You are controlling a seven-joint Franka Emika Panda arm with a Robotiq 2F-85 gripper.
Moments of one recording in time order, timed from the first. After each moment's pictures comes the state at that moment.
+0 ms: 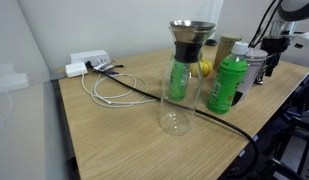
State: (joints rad) arm -0.14 0.00 -0.24 -2.64 -0.09 2.49 -0.26
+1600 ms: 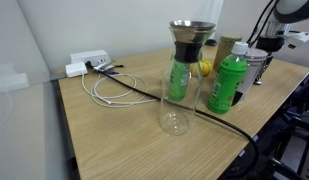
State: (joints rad) arm -0.14 0.03 -0.23 -2.61 -0.10 2.55 -0.26
